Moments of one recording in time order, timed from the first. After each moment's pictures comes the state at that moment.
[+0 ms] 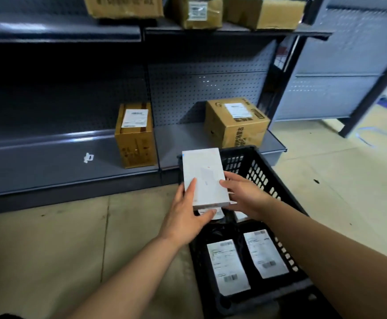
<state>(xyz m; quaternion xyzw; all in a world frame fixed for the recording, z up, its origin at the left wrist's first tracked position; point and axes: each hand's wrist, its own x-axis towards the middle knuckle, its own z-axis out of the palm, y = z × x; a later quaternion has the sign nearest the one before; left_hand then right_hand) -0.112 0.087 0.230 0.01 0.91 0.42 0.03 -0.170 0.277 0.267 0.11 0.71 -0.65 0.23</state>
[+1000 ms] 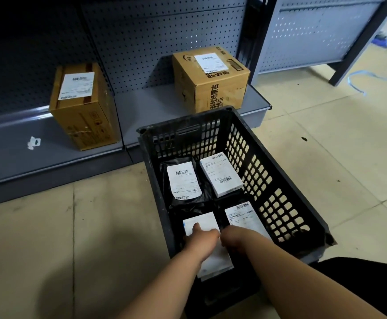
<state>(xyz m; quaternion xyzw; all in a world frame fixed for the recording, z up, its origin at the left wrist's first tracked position) -0.103 0.210 0.106 -0.23 0.76 0.46 0.39 -0.133 0.342 0.046 0.18 0.84 -0.24 0.46</state>
